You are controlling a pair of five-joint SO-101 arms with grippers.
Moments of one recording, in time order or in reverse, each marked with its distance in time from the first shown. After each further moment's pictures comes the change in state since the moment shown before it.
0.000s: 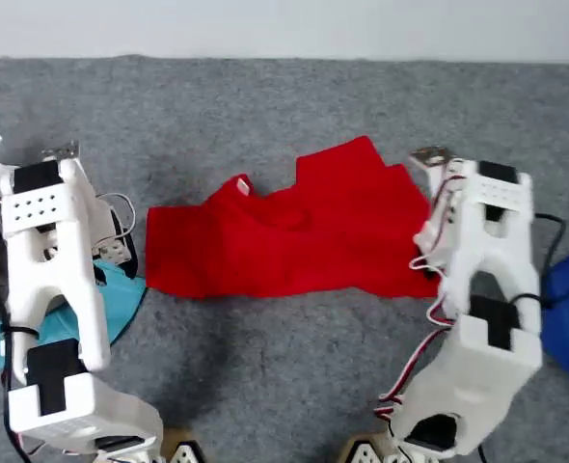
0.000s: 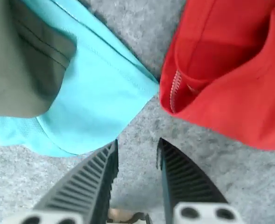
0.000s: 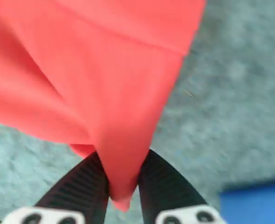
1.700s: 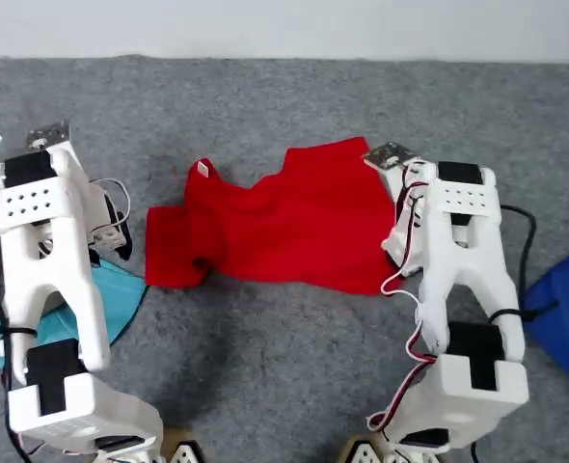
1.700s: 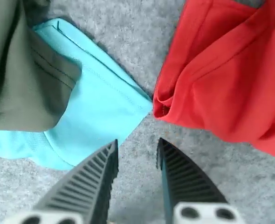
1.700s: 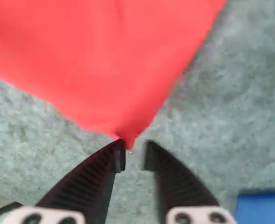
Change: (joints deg) left arm 0.0 0.0 -5.7 0.0 0.0; right arm -11.9 -11.5 8.6 1.3 -2.9
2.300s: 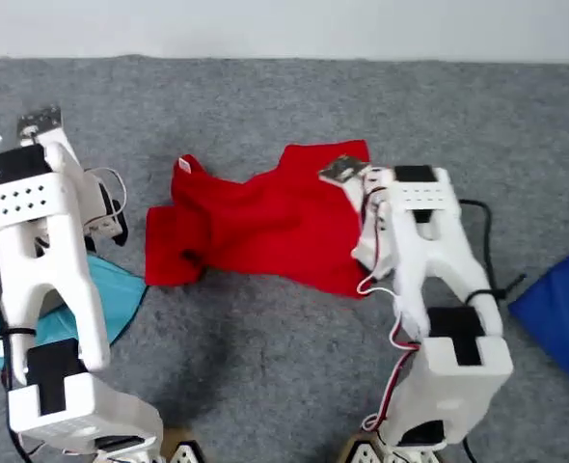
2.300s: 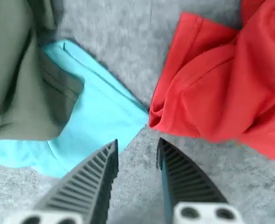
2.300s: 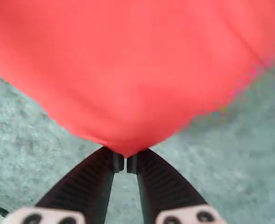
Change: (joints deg) left arm 0.0 0.0 -4.0 0.0 0.3; right arm -6.4 5.4 0.0 -4.1 6.2
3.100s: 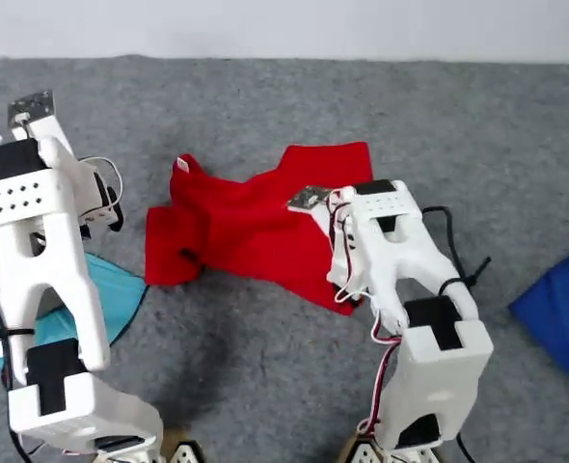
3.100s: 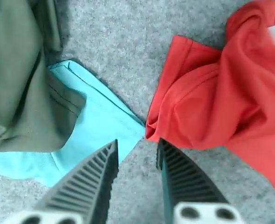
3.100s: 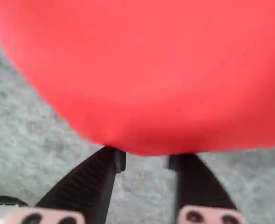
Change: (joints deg) left arm 0.0 0.0 -4.8 0.0 0.0; right arm -7.9 6.5 2.5 -0.4 -1.4
